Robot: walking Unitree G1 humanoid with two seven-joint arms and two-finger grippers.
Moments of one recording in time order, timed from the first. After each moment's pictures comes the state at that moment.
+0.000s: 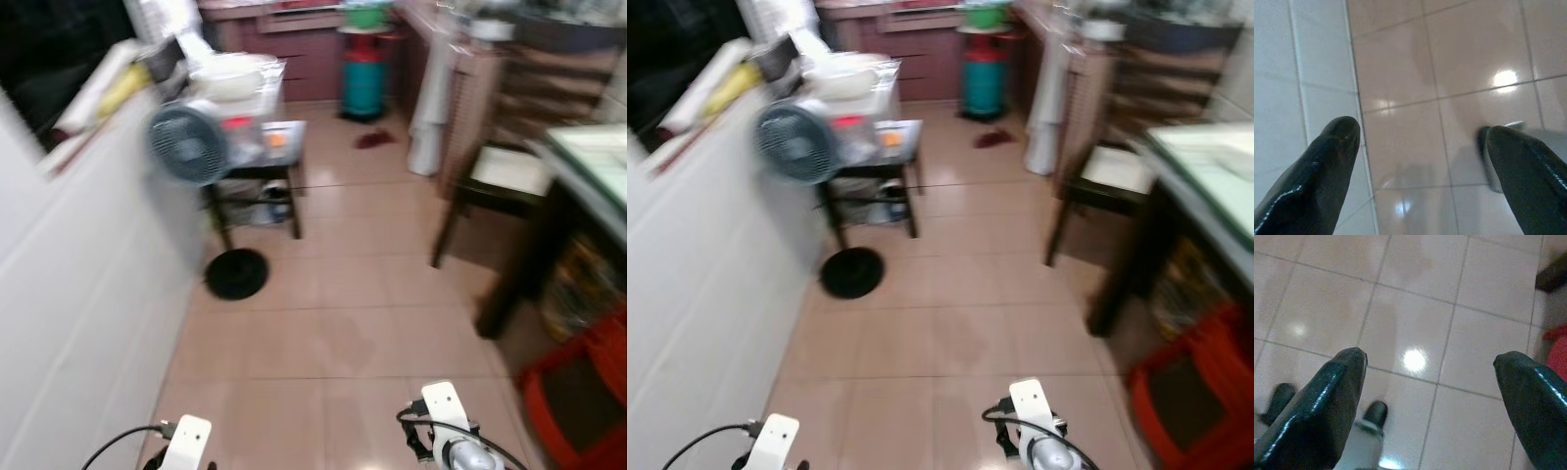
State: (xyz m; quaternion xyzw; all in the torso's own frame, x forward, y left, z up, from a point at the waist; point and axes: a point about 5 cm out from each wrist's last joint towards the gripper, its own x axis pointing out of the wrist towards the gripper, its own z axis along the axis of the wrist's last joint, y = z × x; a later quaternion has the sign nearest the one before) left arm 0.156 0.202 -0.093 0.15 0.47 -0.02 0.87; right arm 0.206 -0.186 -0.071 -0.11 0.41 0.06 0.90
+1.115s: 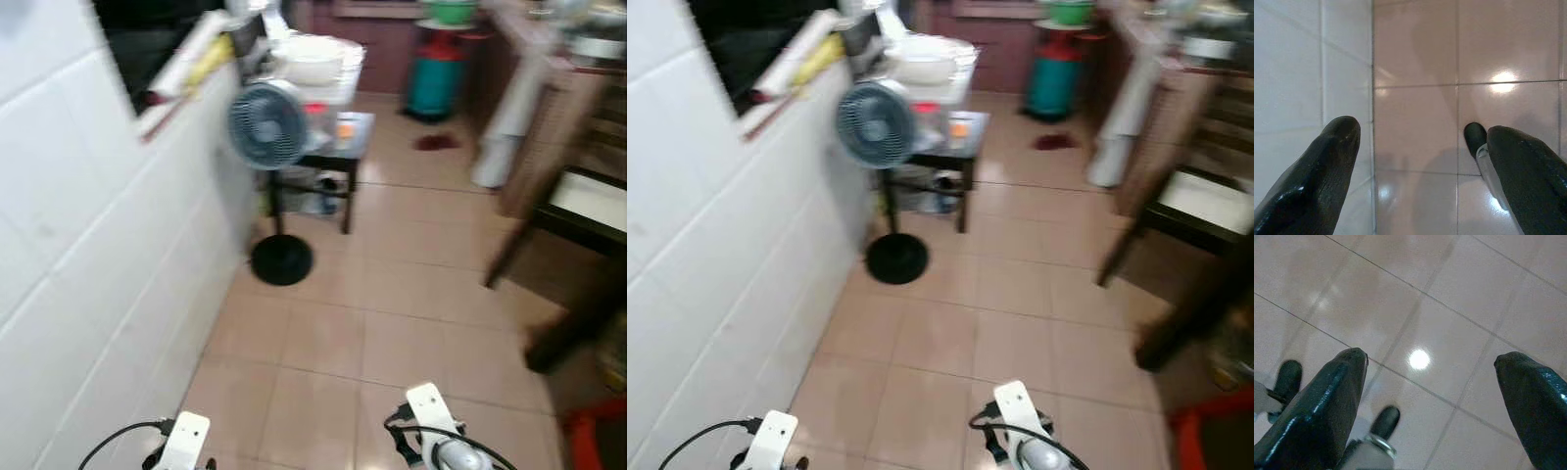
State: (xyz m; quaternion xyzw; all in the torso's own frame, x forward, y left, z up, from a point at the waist) left arm 0.160 0.207 -0.090 0.15 0.47 -0.03 0.87; right arm 0.206 -0.171 -0.073 -0.13 0.41 0.10 0.90
